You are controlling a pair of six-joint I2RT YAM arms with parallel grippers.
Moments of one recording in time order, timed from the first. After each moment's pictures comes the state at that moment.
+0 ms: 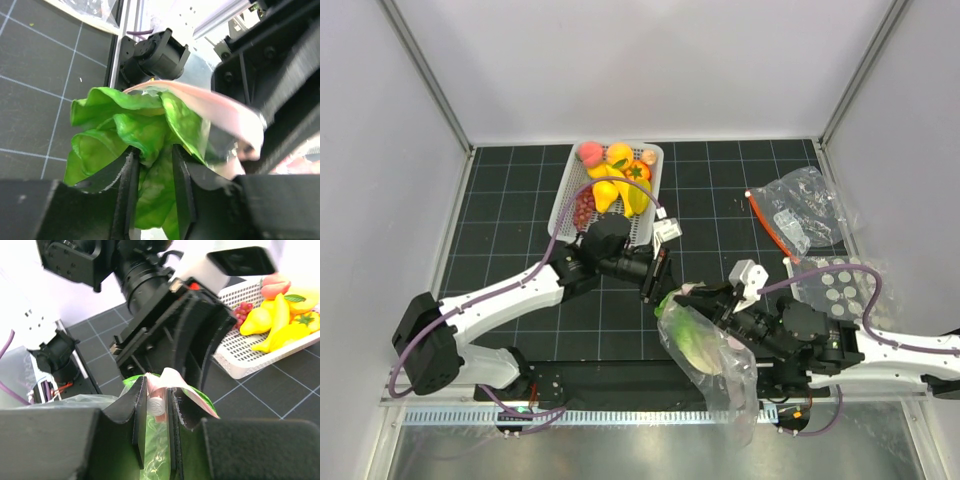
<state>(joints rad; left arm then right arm) -0.92 1.33 0.97 0.01 0.81 -0.50 1.45 0.51 0.59 -0.02 0.48 0.08</state>
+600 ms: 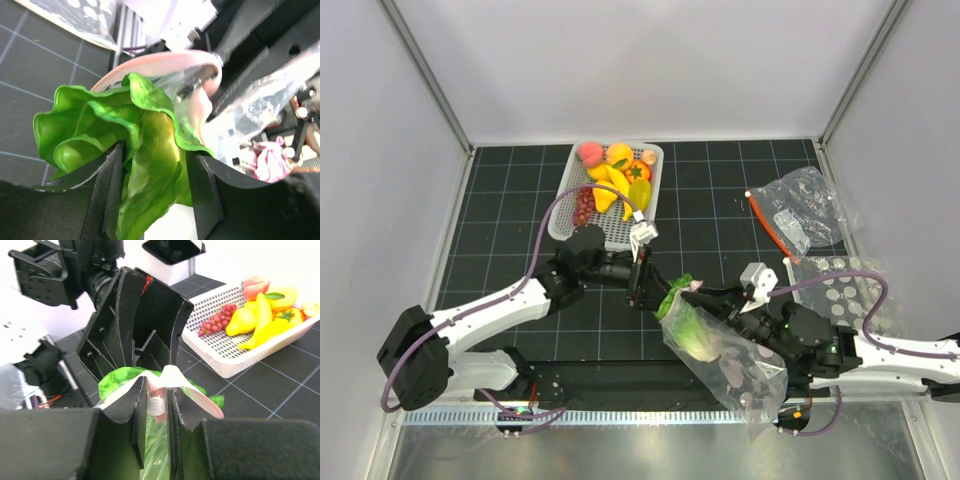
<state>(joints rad) -0.86 1.22 0.77 0.28 0.85 -0.60 1.45 0.40 0.48 0.05 0.55 0.08</state>
